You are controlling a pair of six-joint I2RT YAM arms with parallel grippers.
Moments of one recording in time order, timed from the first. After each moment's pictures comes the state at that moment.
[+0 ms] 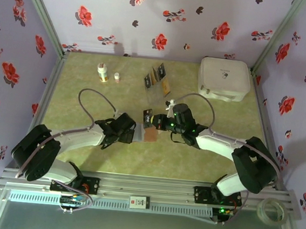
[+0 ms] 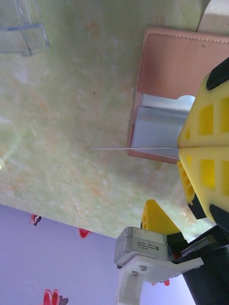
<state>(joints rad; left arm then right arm) -0.81 1.40 0.68 -0.45 -0.41 -0.57 0.72 1.48 0.69 0.28 -0.33 0.78</state>
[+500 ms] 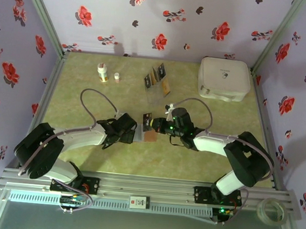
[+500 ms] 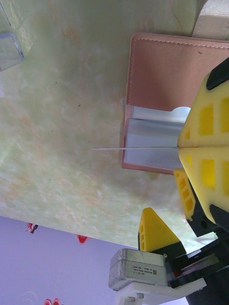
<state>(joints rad) -0.82 1.43 0.69 -0.44 -0.41 -0.57 0.72 1.56 0.63 0.40 -0.33 0.83</state>
